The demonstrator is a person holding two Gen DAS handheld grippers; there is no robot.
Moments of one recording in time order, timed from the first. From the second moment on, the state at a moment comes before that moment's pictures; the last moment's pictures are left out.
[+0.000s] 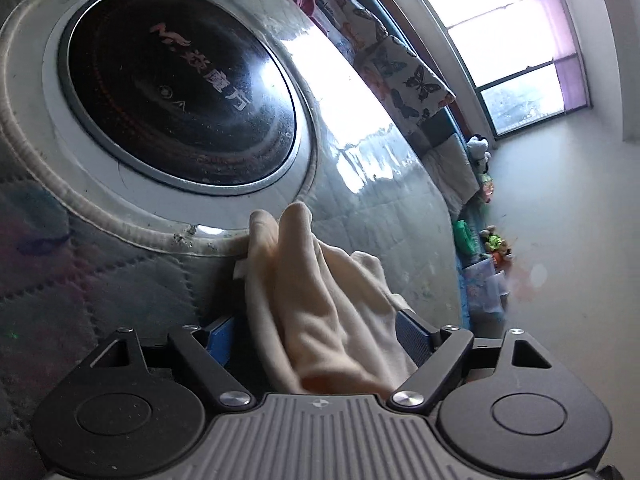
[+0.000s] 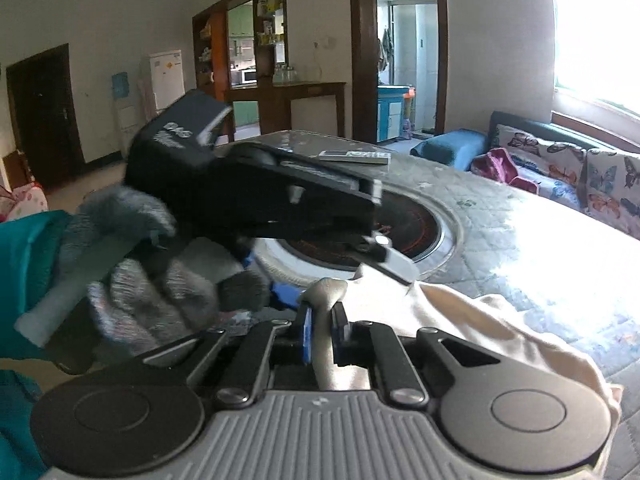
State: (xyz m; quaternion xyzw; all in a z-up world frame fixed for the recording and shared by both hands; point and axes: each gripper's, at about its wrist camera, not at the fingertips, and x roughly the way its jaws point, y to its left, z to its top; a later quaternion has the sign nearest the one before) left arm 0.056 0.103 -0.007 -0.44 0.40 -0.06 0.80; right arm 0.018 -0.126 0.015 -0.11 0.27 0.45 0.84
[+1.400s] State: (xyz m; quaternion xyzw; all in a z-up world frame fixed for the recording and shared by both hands) left arm 0.062 0.095 -0.010 -0.35 0.41 -0.06 0.84; right arm 0.090 -0.309 -0.039 0.13 0.33 0.20 0.91
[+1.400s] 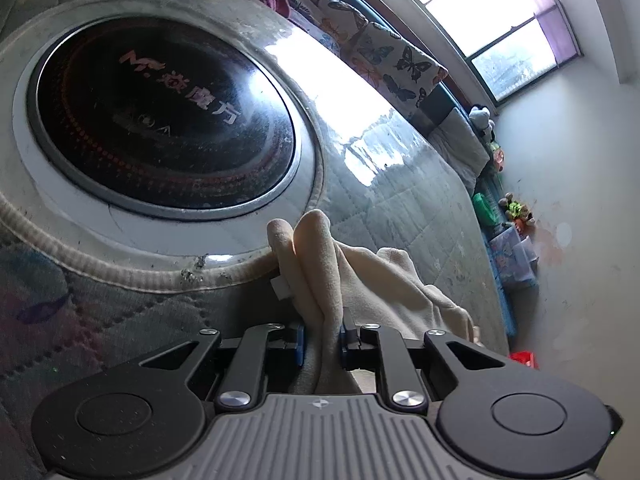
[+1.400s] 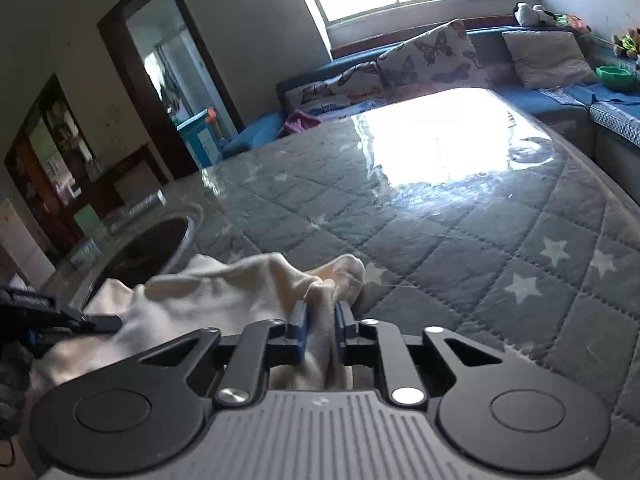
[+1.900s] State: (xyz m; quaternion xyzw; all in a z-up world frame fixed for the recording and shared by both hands) left arm 0.091 0.017 0.046 -0.28 0.38 -0.17 0.87; right arm 0.031 -0.354 0.012 0.14 0.24 0.13 0.95
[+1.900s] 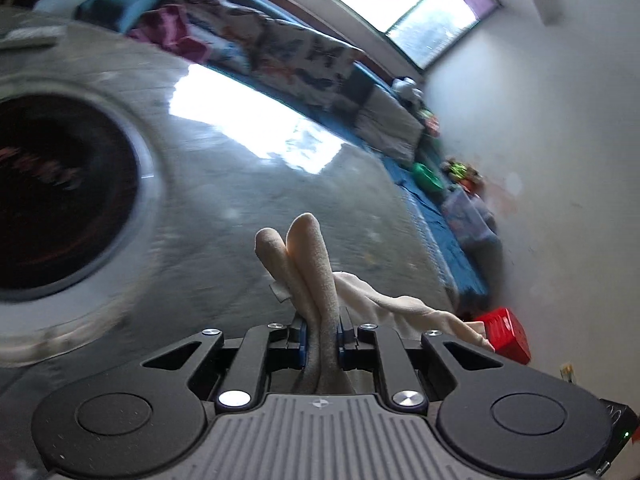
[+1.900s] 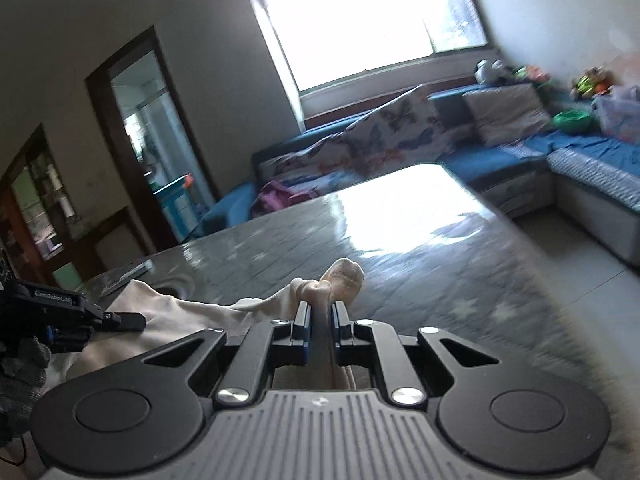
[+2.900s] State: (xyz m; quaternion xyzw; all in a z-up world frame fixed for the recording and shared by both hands) left arm 0.141 -0.085 0.026 -0.18 0.42 -0.18 0.87; right arm 0.077 -0.429 -0.009 0.08 0.28 -0.02 0.96
